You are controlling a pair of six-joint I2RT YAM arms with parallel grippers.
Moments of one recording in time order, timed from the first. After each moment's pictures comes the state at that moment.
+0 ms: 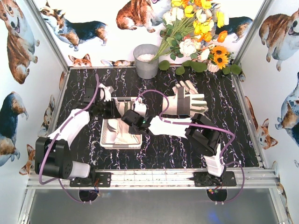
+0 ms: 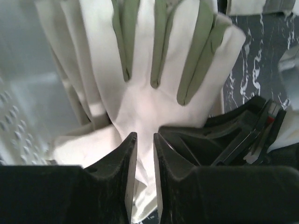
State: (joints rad) left arm -0.13 1.37 0.94 -0.47 0.47 -0.24; right arm 1.05 1.97 1.38 -0.37 0.34 1.00
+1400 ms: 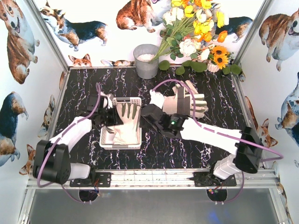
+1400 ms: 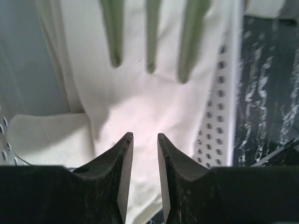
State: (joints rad) left arm -0.19 1.33 0.74 -0.35 0.40 -0.41; right arm 1.05 1.49 1.19 -0.41 0.46 0.78
